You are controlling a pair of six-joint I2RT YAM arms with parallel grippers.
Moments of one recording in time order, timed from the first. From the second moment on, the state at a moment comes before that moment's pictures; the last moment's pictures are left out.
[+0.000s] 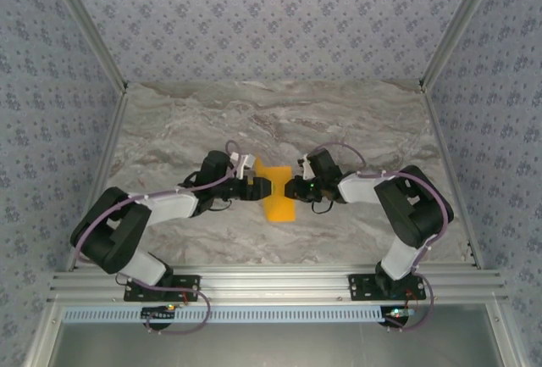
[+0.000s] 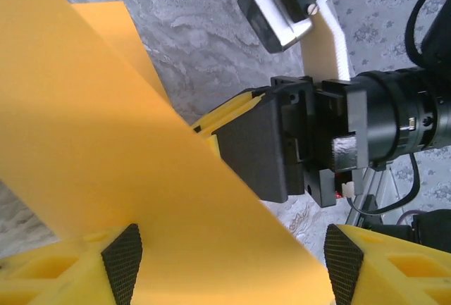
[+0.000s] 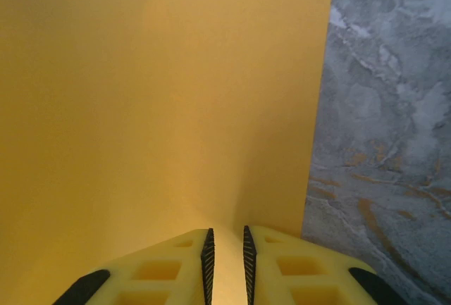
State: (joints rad) left arm -0.61 1.52 0.59 0.33 0.61 -0.66; right arm 0.56 1.70 0.72 0.08 -0.45 0.67
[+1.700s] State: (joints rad) left arm -0.64 1.54 0.72 0.05 0.32 -0.66; right arm 0.50 1.69 0.80 0.00 -0.53 0.57
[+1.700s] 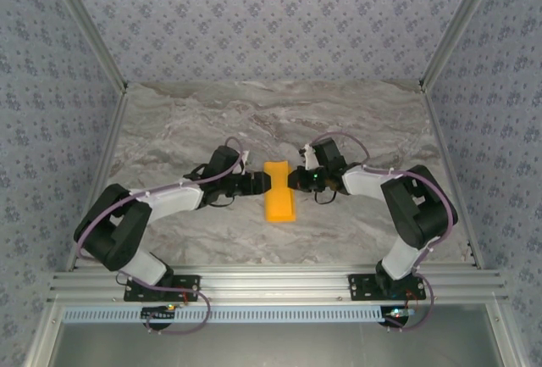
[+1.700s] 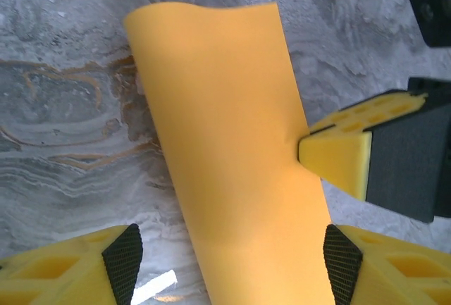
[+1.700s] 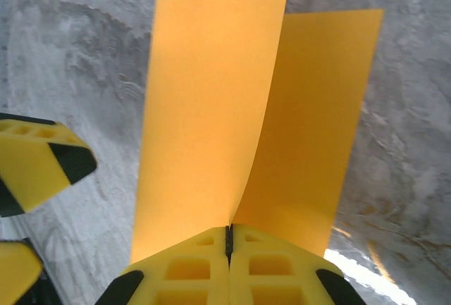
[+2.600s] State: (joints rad) left arm -0.72 1.76 0.91 -0.12 0.21 -0.68; right arm 0.50 1.54 0.80 -0.12 -0.35 0.50
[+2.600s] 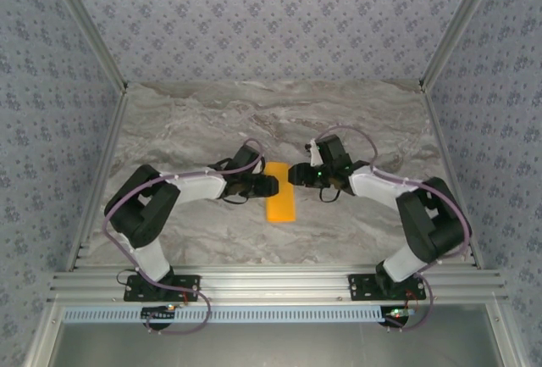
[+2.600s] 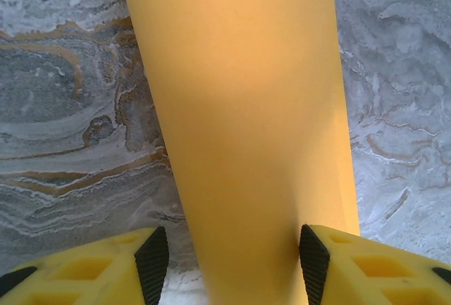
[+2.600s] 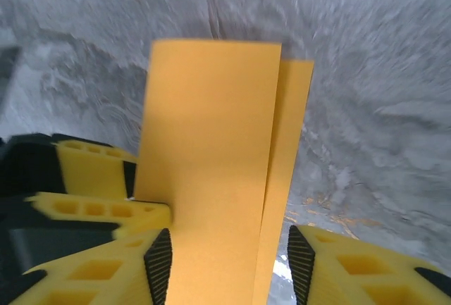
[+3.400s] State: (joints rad) left arm -0.76 1.82 1.05 -0.31 0.14 -0.62; right arm 0.46 1.29 0.72 -0.26 -0.18 0.45
